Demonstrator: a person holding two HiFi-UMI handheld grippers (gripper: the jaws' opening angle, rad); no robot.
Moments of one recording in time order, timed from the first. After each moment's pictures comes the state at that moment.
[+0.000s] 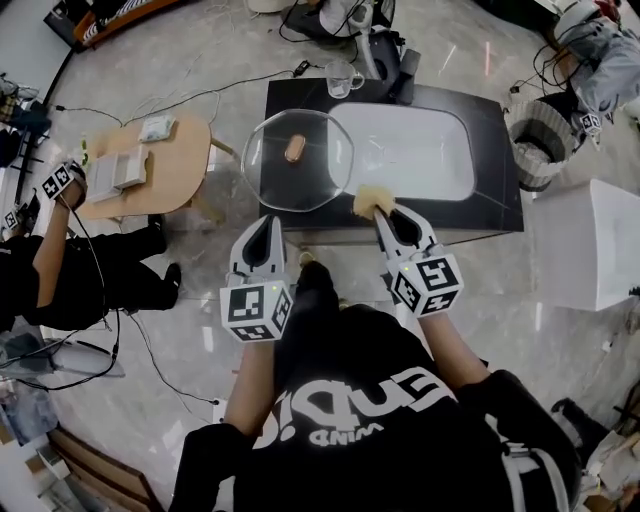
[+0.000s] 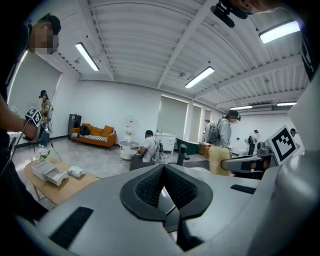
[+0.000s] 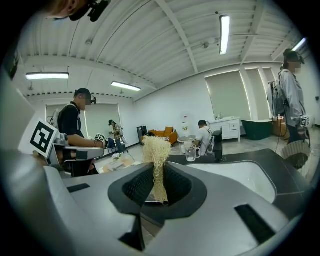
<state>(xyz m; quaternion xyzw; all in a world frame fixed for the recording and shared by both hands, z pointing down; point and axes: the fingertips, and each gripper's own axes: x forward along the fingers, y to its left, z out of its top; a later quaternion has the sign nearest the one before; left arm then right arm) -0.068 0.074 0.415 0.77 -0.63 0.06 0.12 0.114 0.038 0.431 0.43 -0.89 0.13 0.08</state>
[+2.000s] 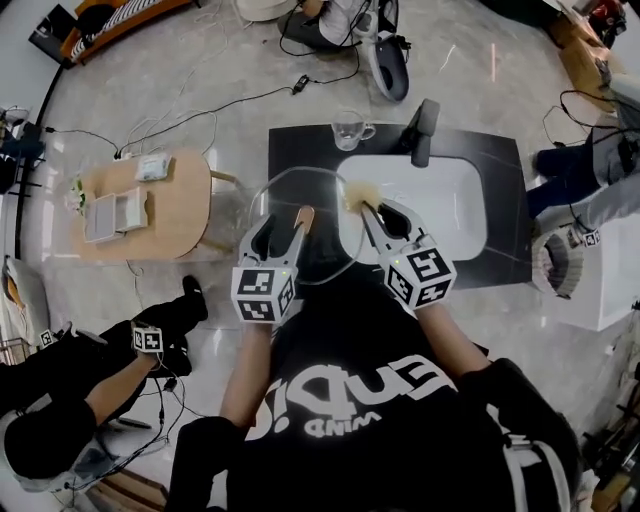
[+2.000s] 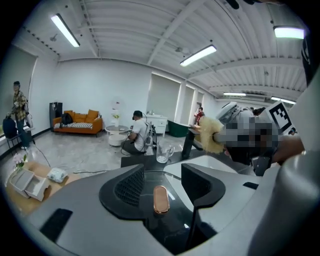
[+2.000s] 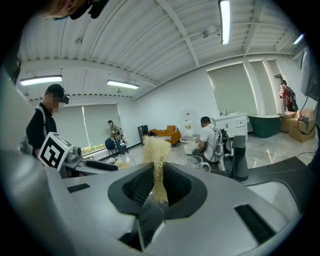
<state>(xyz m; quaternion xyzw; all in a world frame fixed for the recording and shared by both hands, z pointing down) -0.094 -0.130 0.472 0.80 -0.55 0.16 0.18 0.048 -0.159 0.428 0.41 -0.90 0.14 0.09</state>
